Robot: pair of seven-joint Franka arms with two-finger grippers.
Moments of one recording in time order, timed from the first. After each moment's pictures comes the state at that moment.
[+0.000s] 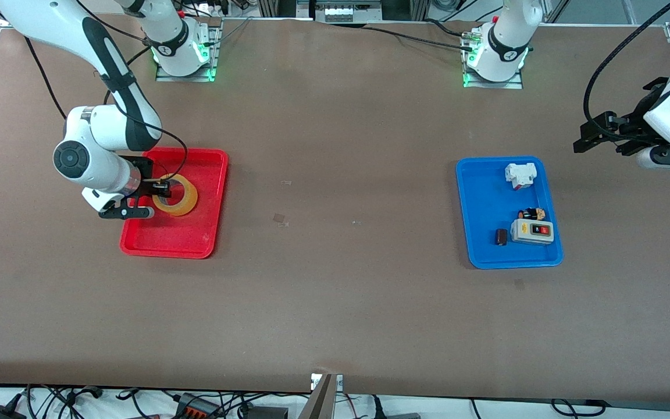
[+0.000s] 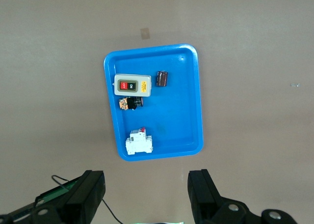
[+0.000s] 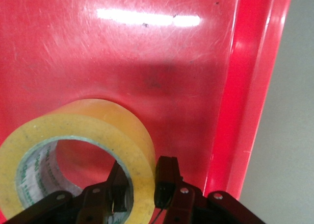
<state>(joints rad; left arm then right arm) 0.06 0.06 -0.10 -1.52 -0.01 1.48 -0.01 0.03 0.33 0.01 -2.23 -0.03 2.39 0.03</state>
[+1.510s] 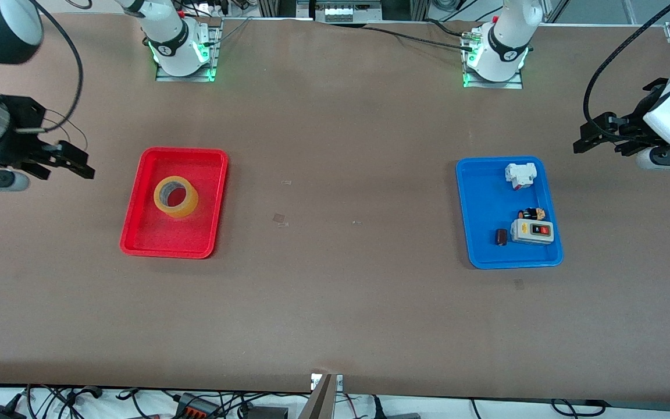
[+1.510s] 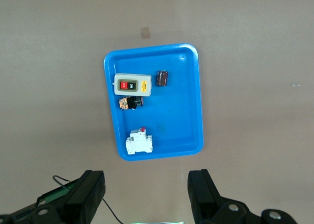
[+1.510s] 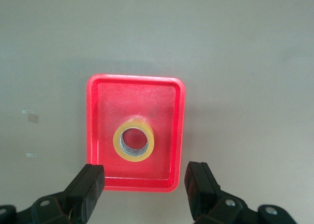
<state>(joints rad) 0.06 0.07 -0.10 -1.52 -0.01 1.48 -0.01 0.02 0.08 0.02 -1.57 -0.03 1.65 0.04</state>
